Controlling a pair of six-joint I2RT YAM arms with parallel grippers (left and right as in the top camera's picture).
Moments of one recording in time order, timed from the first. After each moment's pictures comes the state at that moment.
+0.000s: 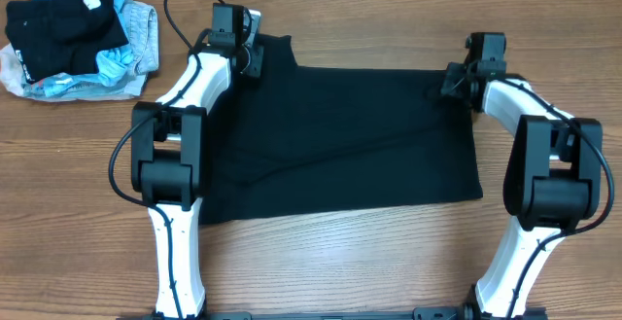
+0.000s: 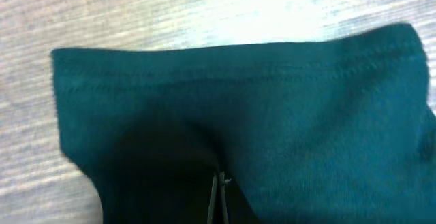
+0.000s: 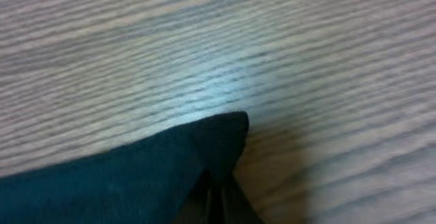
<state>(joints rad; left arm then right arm) -0.12 2.39 1.81 -0.38 0.03 0.08 -0.07 2.15 1.41 -0.27 0.07 0.23</state>
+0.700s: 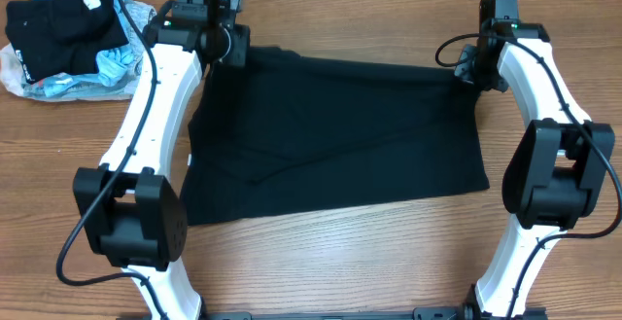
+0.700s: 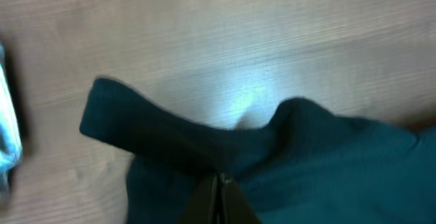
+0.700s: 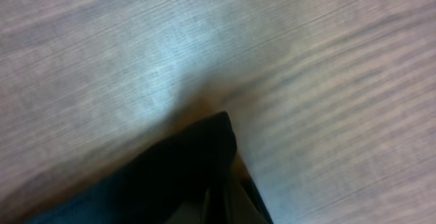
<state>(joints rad) -0.12 1.96 1.81 -0.85 0.07 0.02 -0.07 2.16 1.80 -0.95 0.15 0.33</state>
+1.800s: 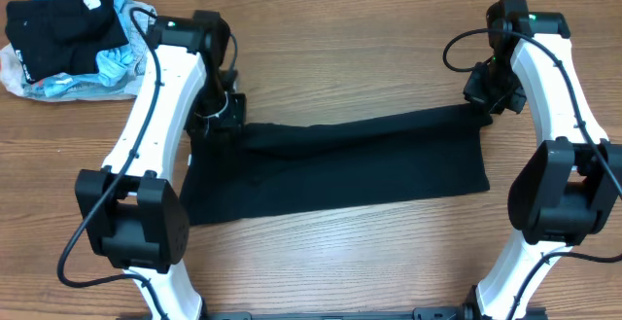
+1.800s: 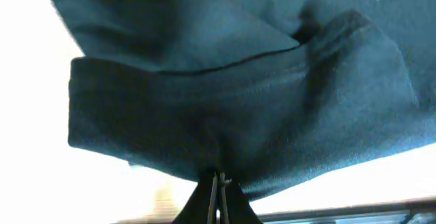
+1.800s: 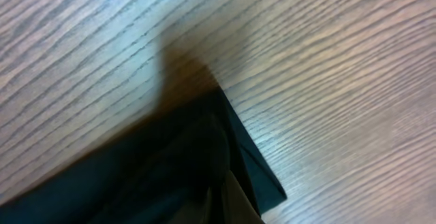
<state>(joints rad) -0.15 1.96 1.80 -1.57 0.09 -0.14 -0.07 2.05 1.82 -1.33 0.17 0.45</state>
